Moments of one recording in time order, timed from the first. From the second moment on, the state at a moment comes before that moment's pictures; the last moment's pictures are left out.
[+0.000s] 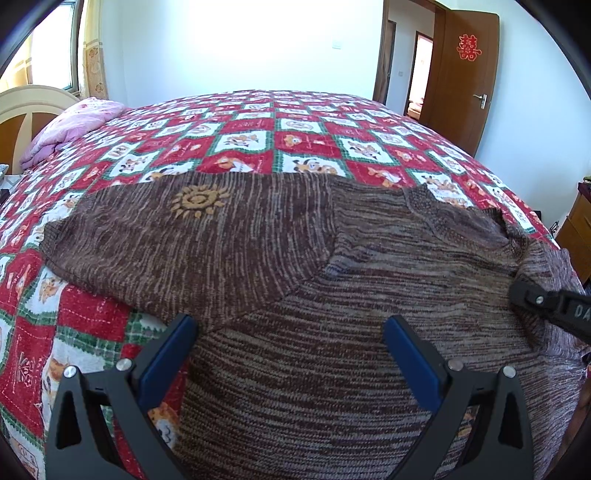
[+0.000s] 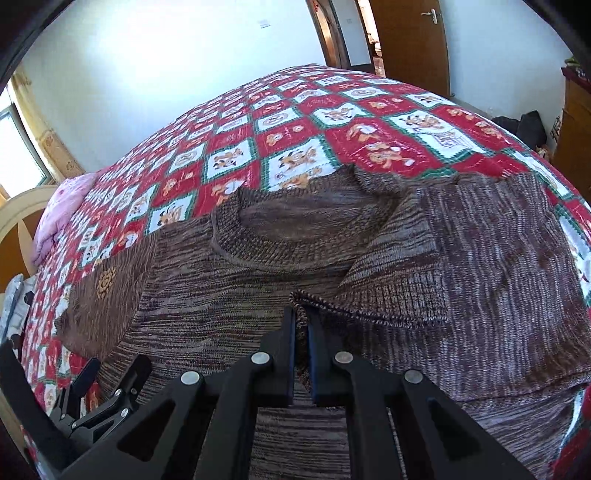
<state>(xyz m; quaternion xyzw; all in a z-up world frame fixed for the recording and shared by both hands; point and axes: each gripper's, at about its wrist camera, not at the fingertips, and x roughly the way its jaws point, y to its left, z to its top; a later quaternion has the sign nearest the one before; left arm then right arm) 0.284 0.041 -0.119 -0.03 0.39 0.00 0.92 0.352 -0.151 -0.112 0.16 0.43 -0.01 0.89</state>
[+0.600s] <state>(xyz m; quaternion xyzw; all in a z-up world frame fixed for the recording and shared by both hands) 0.284 0.039 -0.120 -0.03 0.39 0.00 0.92 0.321 -0.228 -0.117 0.25 0.42 -0.05 0.87</state>
